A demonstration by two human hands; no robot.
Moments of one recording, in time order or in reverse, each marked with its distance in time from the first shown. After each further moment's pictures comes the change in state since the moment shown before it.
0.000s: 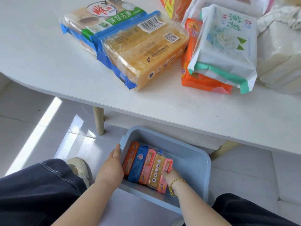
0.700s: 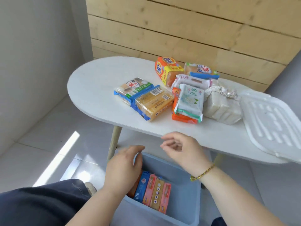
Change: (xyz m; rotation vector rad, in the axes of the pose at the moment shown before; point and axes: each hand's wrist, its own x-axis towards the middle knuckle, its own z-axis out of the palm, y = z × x) left_hand -0.124 0.057 -0.107 -0.191 0.609 0.484; right_hand -0.244 -0.103 -0.094 -0.041 0.339 -0.992
